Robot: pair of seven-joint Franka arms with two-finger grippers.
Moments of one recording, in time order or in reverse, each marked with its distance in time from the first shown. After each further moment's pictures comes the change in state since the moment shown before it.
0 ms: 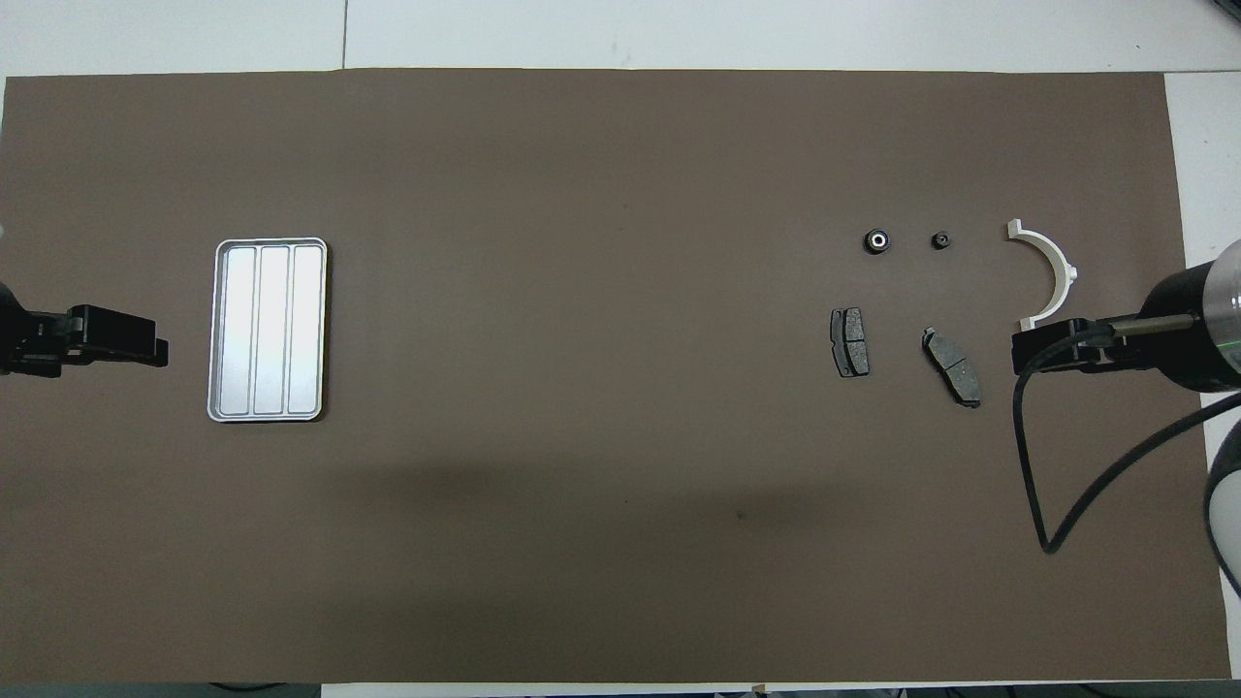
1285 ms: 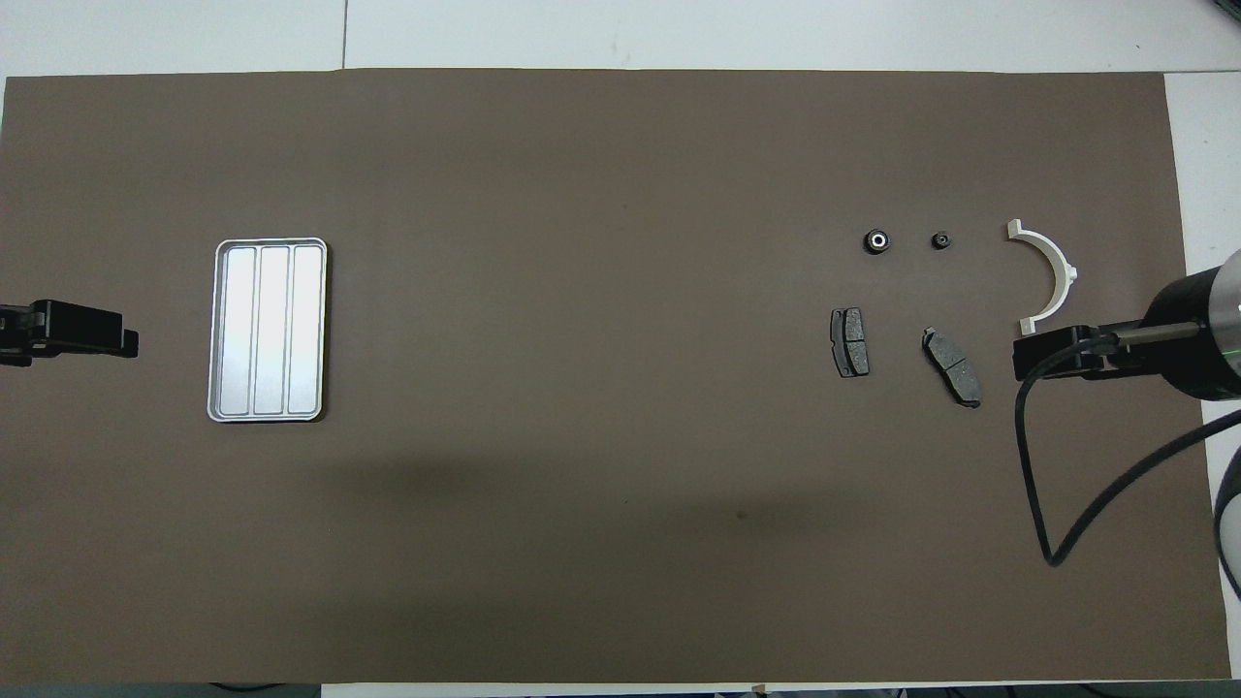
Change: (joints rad) left arm 0.032 0.000 0.015 -0.005 0.000 0.039 0.065; right arm 0.008 -0.013 0.000 0.006 0.001 -0.012 0.000
